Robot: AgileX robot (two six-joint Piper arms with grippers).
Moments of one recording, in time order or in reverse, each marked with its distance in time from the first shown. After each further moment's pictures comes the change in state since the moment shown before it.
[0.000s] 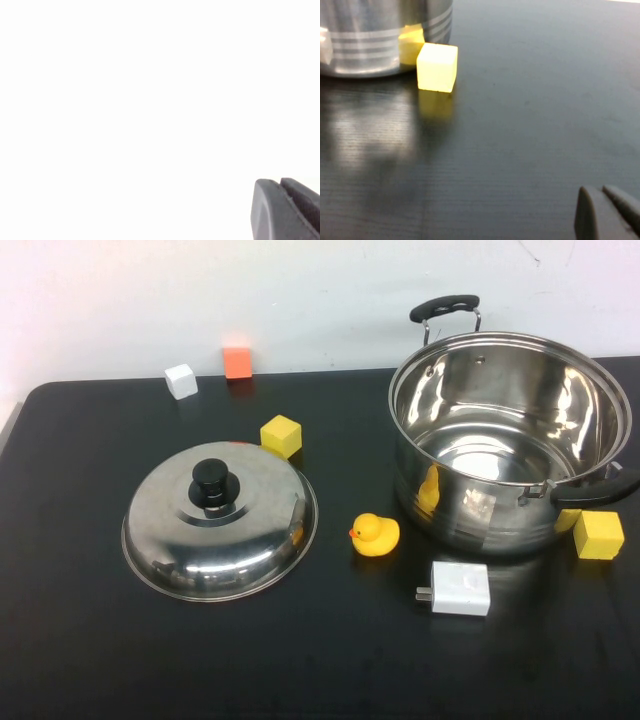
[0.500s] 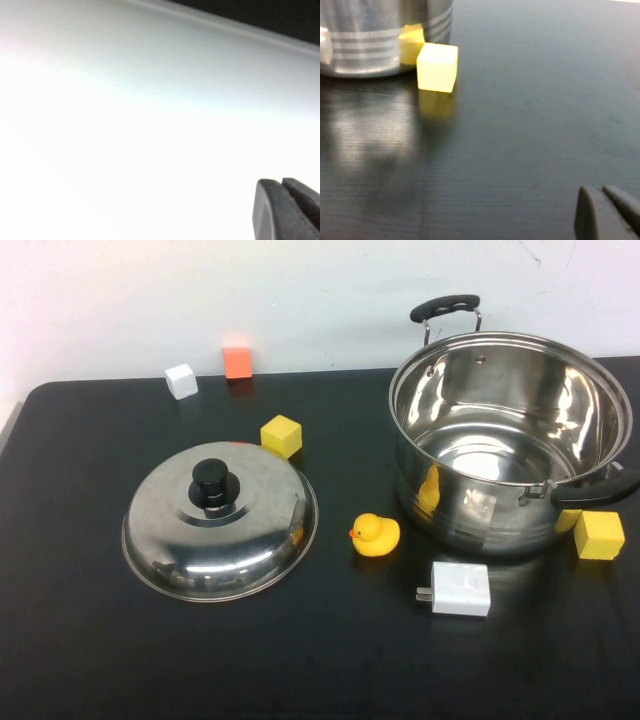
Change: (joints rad) right arm 0.000 0.000 0.000 0.000 0.000 0.000; left arm 0.000 -0.001 0.000 0.119 -0.525 -0.133
